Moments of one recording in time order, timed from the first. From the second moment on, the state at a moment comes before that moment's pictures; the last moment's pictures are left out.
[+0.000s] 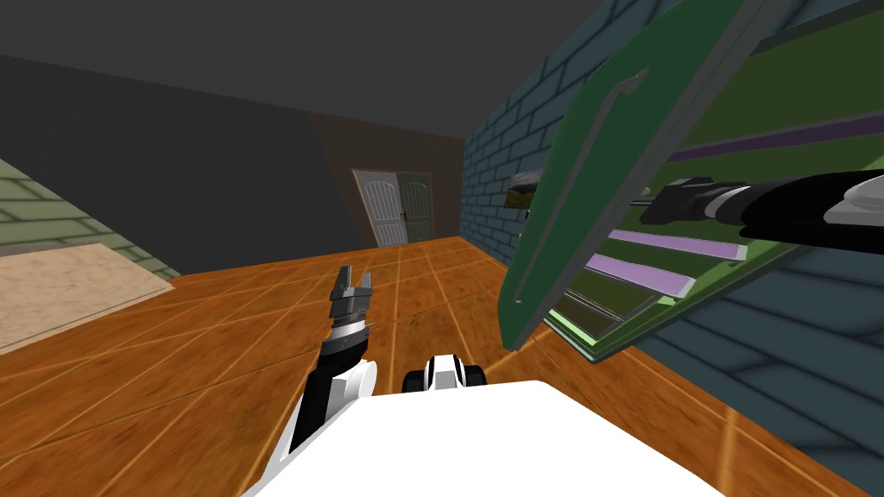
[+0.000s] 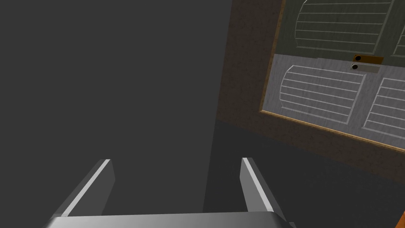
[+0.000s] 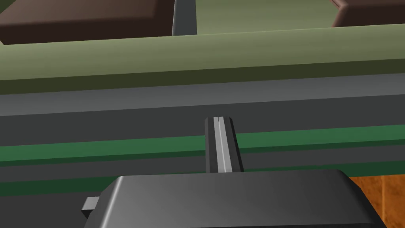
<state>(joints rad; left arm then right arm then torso) 0.53 -0.03 -0.06 -2.32 0.05 -0.42 -0.06 1.37 -1.65 -1.42 -1.37 0.77 -0.25 0.53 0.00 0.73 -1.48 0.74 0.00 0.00</state>
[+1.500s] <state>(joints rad) 0.53 -0.03 -0.06 -2.32 0.05 -0.42 -0.06 1.42 -1.71 -1.62 -1.14 0.84 -0.45 0.52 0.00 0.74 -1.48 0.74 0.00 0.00</state>
